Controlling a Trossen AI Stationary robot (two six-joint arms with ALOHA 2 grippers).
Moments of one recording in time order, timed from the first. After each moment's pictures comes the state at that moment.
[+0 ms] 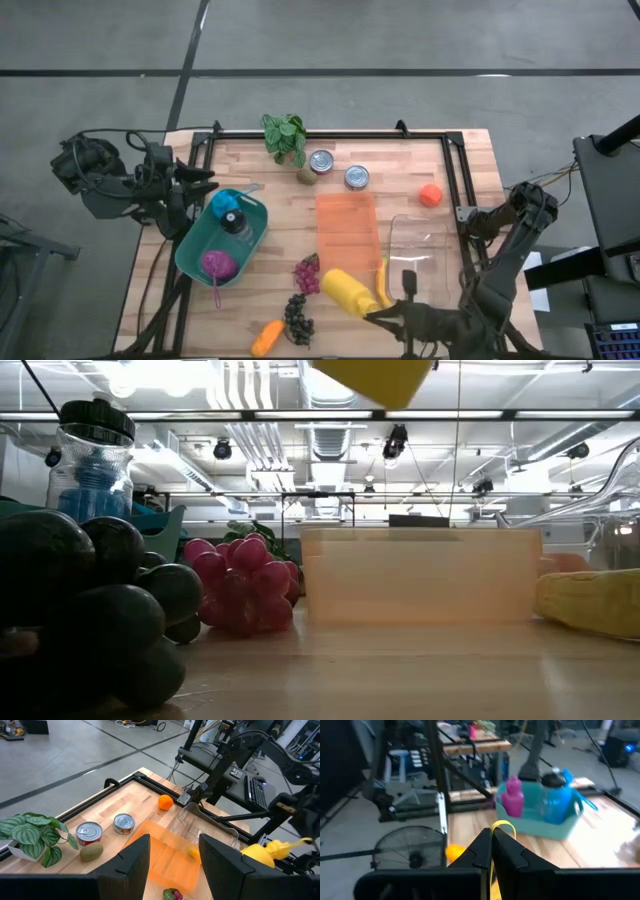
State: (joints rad) left arm -0.71 1.00 1.63 -1.28 -0.94 -0.91; right arm 0.91 1.67 1.57 -0.33 0.95 0.48
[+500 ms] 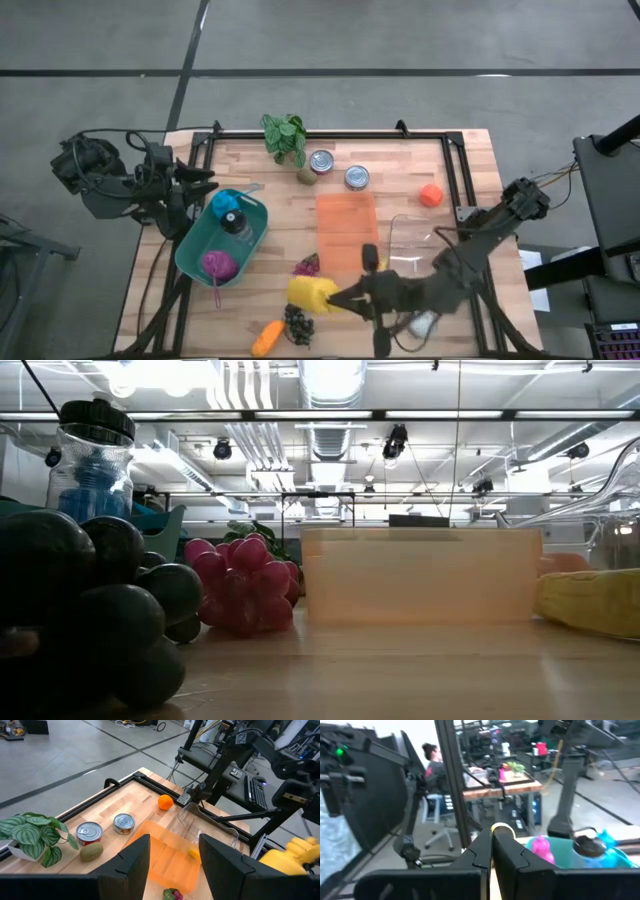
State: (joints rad) left arm -0.71 1.00 1.63 -1.28 -0.94 -0.91; right arm 0.67 1.67 1.60 0.06 0.59 0.22
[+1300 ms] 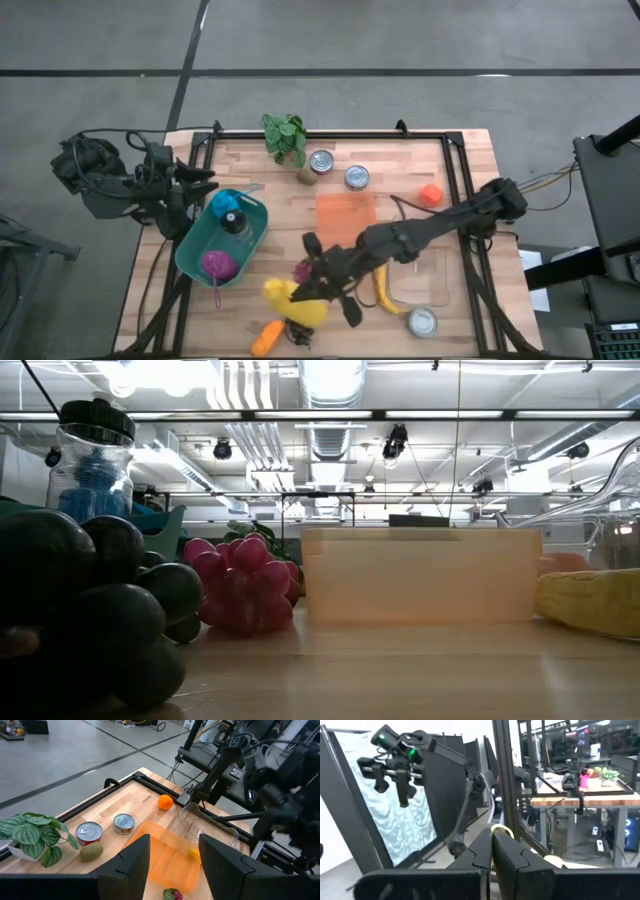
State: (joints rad) left arm -0.71 1.00 1.63 -1.28 -0.94 -0.91; right arm 0.38 1.81 1.60 0.32 -0.14 0.22
